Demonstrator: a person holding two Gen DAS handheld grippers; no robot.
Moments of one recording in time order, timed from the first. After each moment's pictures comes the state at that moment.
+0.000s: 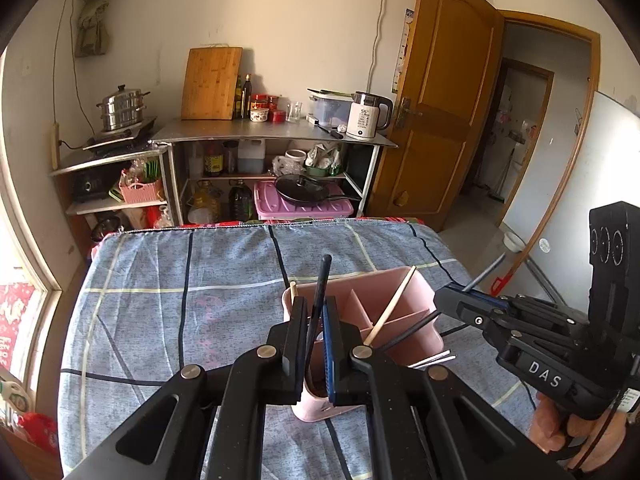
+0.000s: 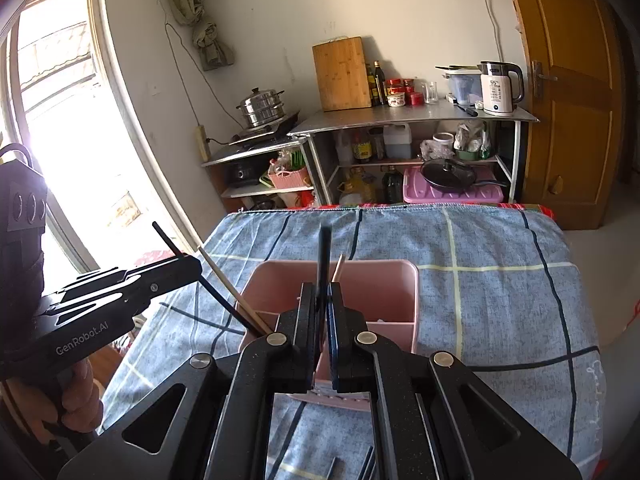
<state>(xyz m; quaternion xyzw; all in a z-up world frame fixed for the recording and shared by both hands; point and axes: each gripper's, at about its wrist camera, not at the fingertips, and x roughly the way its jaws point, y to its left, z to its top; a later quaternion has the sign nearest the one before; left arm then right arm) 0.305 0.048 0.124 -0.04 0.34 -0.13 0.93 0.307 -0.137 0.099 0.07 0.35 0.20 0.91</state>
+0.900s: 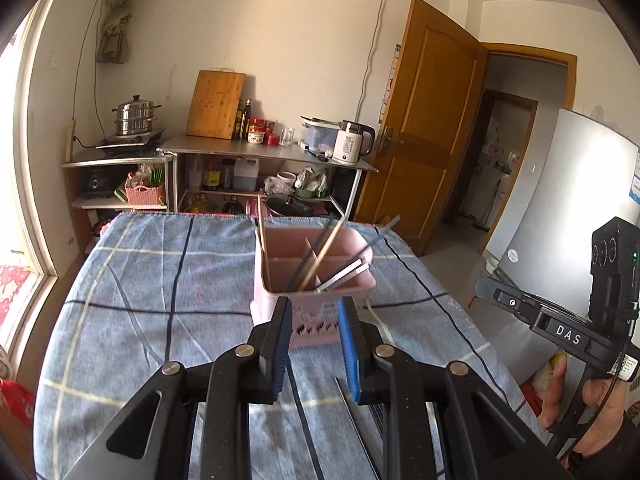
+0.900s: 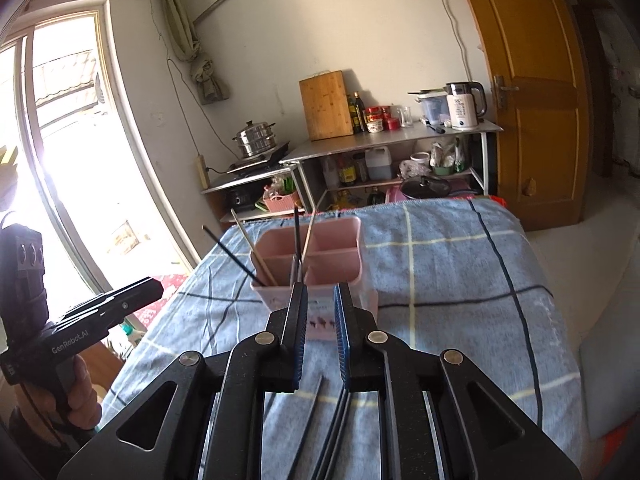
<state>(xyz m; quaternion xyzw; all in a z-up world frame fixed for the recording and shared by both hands) 0.160 0.041 0.116 -0.08 0.28 -0.13 0.95 0.178 -0.200 0.112 0.10 0.30 0.18 0.93</state>
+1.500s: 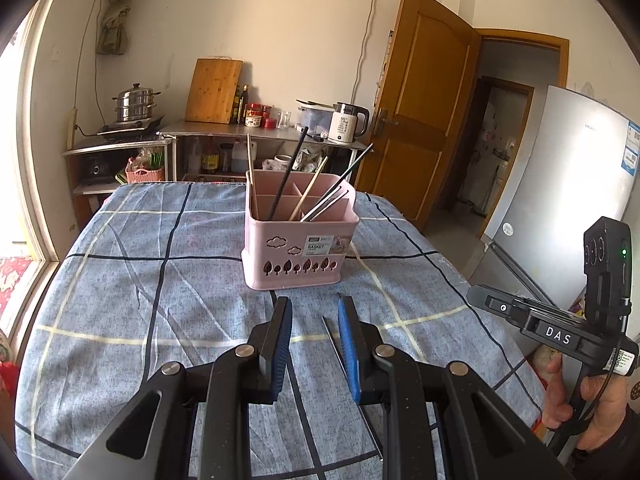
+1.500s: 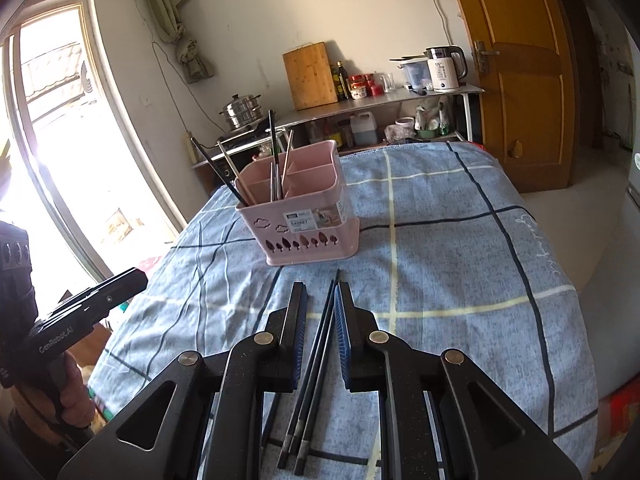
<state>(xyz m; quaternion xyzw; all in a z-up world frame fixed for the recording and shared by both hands) 0.100 0.025 0.069 -0.07 0.30 -0.14 0.94 0.121 -0.217 0.059 0.11 0.34 0.16 0.92</state>
